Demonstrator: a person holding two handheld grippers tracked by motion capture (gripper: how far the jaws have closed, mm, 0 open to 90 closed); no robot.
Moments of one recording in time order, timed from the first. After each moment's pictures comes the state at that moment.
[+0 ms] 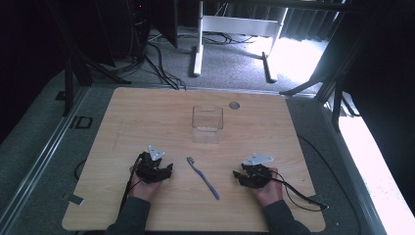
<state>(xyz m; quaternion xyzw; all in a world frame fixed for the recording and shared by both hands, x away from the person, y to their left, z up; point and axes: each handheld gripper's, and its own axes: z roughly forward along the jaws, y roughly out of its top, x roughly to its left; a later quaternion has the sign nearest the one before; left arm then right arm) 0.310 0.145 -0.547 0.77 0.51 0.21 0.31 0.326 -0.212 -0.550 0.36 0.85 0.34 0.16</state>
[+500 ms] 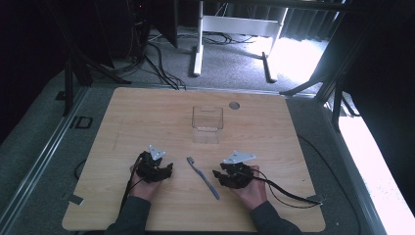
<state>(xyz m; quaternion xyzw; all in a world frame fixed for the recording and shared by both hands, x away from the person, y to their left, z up) 0.313 0.146 -0.547 0.77 0.52 0.21 0.30 0.308 -0.145 -0.514 0.34 0.85 0.37 0.13</state>
